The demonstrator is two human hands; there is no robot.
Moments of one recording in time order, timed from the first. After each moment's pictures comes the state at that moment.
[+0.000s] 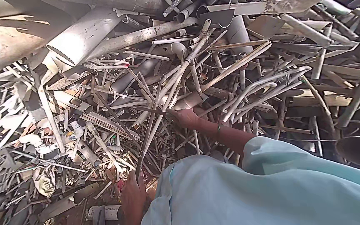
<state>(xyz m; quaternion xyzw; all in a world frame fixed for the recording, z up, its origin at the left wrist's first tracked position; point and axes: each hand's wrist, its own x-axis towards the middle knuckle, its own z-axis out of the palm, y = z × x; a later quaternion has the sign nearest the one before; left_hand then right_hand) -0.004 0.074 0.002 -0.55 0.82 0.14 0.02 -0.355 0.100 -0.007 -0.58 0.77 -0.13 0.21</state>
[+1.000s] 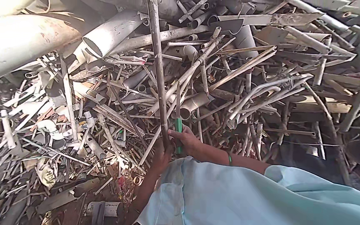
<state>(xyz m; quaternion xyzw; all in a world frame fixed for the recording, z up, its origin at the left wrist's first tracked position) -0.030 0.053 -0.017 -0.27 0.77 0.56 -0.13 -0.173 0.129 0.026 -0.11 0.43 -0.75 0.50</state>
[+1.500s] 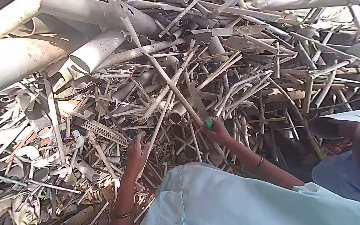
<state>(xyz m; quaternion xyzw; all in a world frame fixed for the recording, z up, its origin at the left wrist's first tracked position) -0.008 -0.018 0.031 -0.22 0.92 0.28 -0.18 -0.255 0.247 -0.015 -0.31 0.74 -0.57 0.17</state>
